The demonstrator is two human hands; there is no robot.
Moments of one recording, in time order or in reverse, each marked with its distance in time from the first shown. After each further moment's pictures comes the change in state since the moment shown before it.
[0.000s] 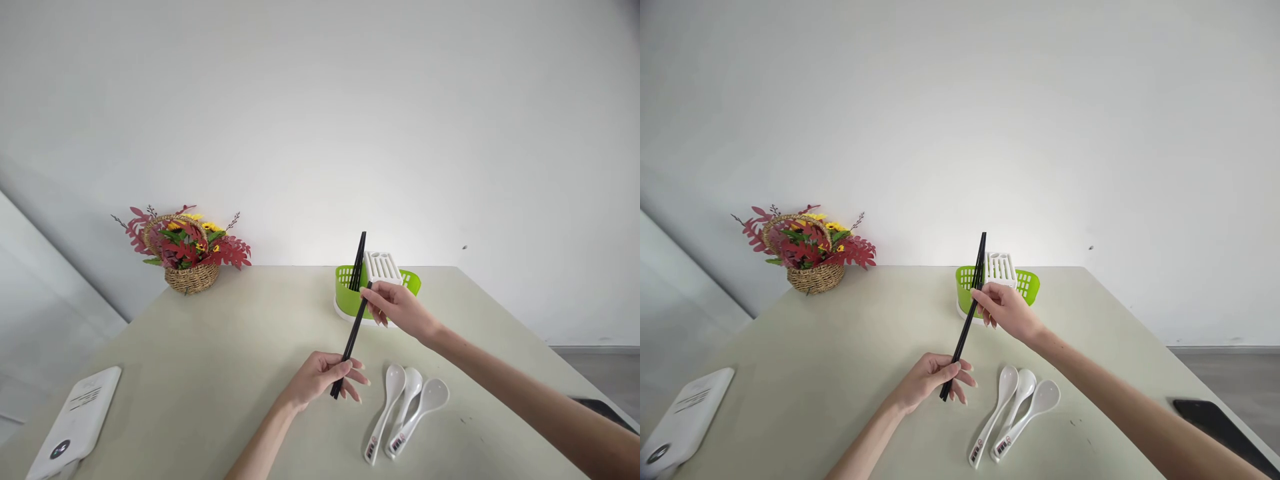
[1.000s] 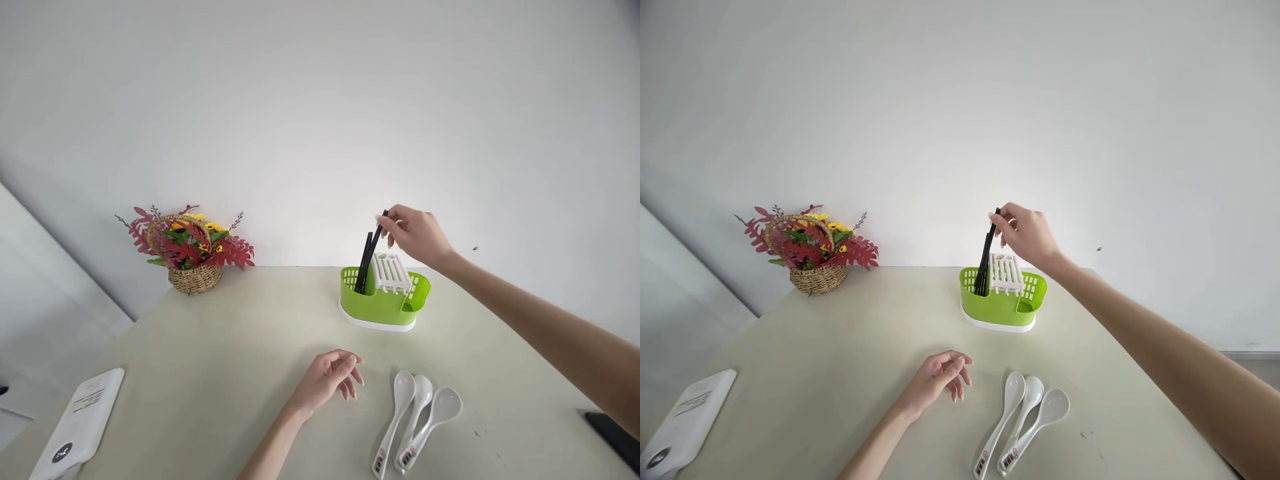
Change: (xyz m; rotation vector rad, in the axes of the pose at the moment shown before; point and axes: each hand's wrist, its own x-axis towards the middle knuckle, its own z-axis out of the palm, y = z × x) left_hand 0.010 -0.013 -0.003 0.029 0.139 0.008; right_hand 0.076 -0.076 -0.070 -0.495 0.407 -0.337
